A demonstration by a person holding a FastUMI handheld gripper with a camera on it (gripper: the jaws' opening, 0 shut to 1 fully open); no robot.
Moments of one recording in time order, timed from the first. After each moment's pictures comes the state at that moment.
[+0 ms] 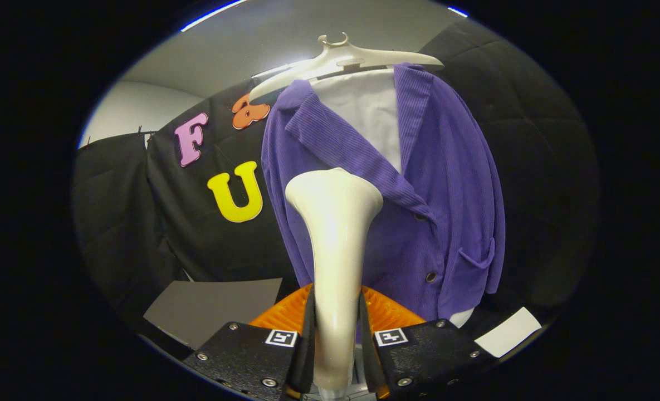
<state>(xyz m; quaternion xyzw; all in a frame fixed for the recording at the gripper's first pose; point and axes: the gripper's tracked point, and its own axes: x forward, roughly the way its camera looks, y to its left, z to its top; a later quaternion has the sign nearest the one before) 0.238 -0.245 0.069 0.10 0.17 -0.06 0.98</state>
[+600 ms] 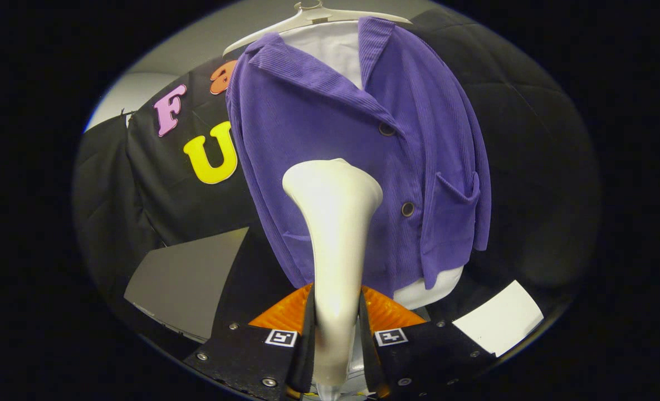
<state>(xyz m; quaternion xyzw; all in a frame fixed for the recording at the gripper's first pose) 0.206 -0.271 -0.037 0.11 0.26 -0.10 0.95</state>
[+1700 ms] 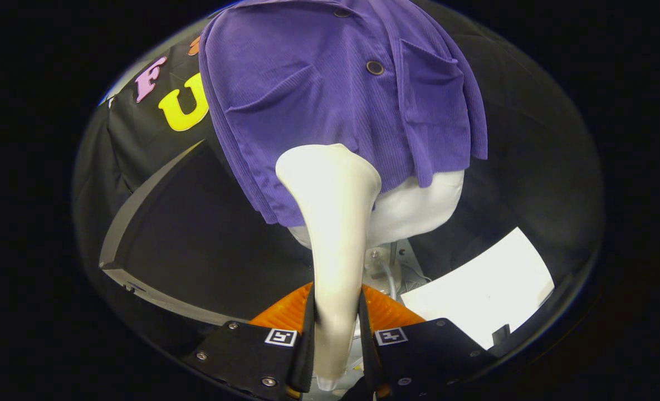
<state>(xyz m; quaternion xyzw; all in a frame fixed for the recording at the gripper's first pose) 0.149 -0.277 -0.198 0.13 0.39 -0.12 0.91</state>
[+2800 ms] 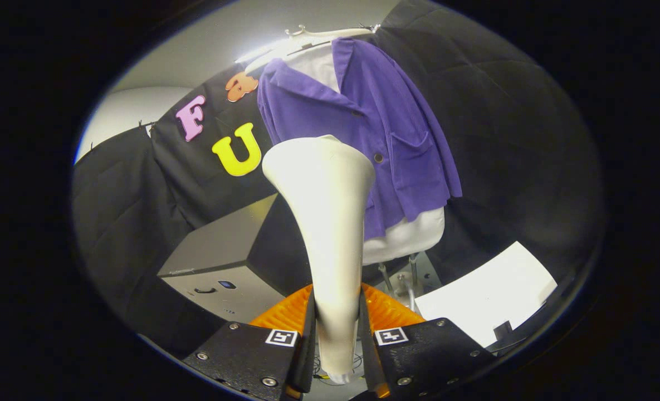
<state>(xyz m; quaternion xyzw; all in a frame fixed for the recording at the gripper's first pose) 0.020 -0.245 -0.005 0.16 0.23 -0.04 0.96</state>
